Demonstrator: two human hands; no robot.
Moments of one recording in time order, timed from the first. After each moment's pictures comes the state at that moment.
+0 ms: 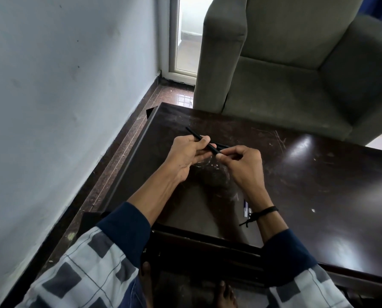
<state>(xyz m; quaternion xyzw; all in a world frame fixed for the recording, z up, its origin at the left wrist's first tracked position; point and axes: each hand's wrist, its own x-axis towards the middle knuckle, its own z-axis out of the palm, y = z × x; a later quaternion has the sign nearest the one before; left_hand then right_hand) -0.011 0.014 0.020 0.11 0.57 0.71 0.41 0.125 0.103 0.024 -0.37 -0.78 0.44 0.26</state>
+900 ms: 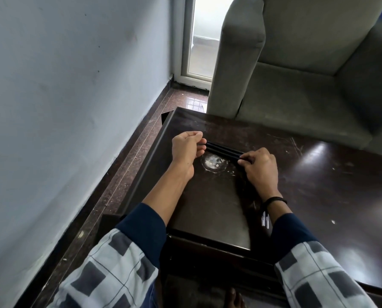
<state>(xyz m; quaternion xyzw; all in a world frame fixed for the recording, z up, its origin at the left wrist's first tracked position) -0.042 0.003 0.022 0.03 0.62 0.73 0.28 0.098 0.159 -0.027 -0.41 -0.86 0.21 0.20</state>
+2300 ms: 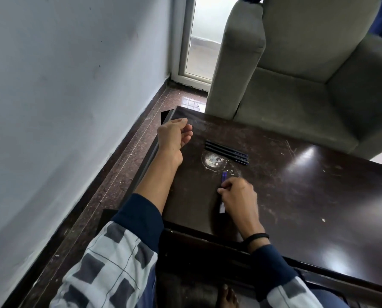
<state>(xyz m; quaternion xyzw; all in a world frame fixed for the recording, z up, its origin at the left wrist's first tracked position) -0.074 -0.022 0.040 -0.02 0.55 0.79 0.27 0.118 0.044 -0.016 -0.46 -0.84 0.26 0.11</state>
